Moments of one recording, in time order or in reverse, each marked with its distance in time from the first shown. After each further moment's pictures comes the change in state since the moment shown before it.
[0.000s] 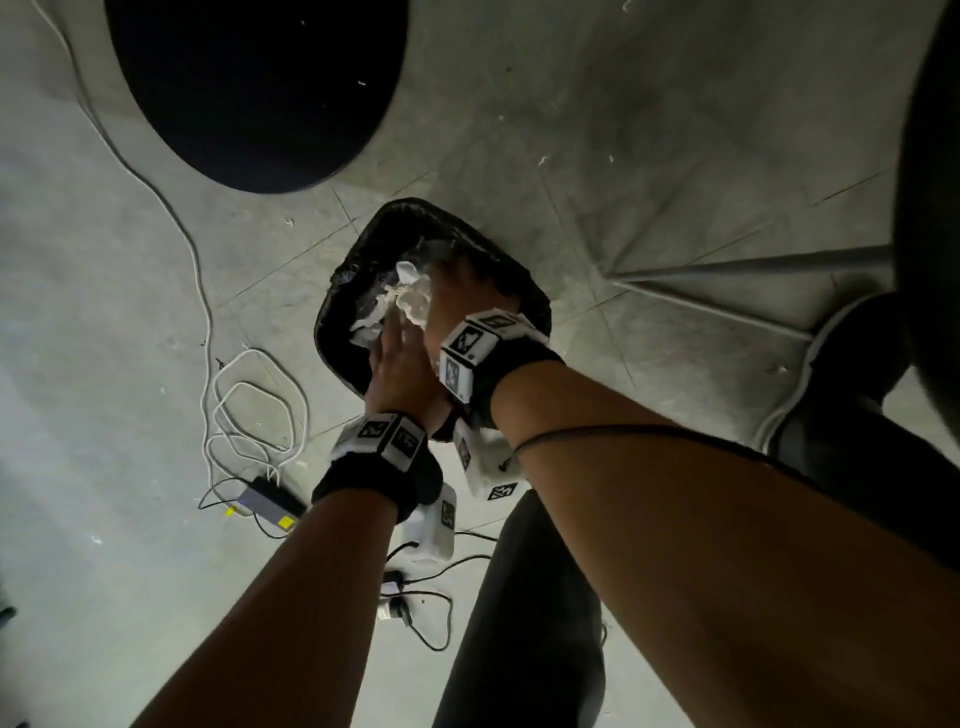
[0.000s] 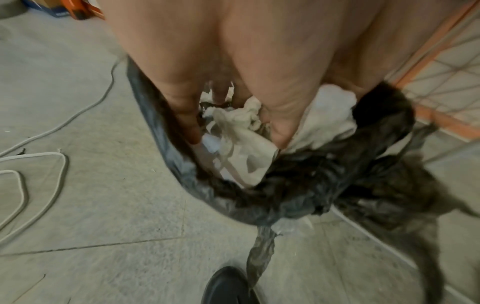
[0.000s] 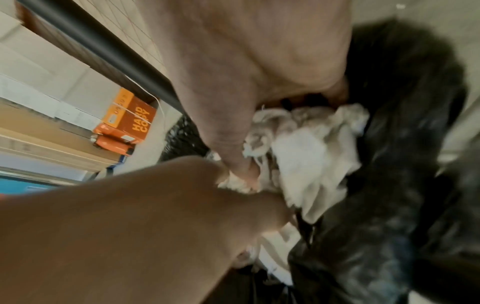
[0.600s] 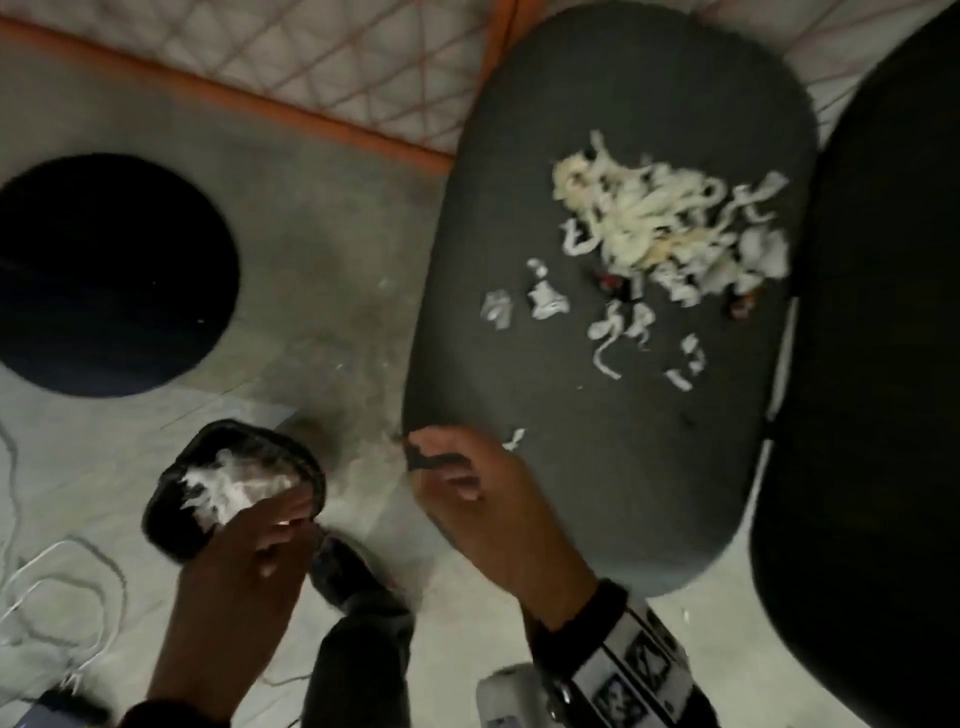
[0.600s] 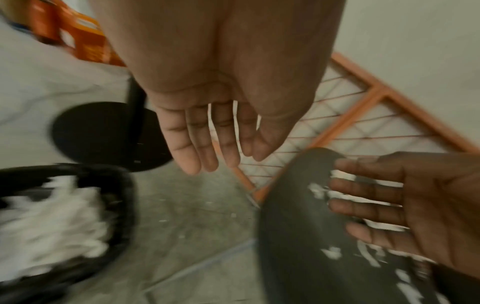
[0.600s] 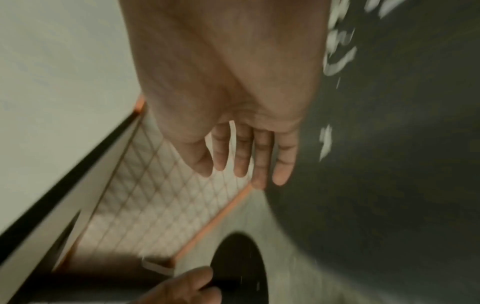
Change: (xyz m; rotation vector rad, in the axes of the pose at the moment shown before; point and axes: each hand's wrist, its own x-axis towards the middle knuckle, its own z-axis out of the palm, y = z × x) left_hand -0.238 0.158 -0.169 -0.792 0.258 0.286; right_hand -0.287 0.078 -0.287 0.823 0.286 -0.054
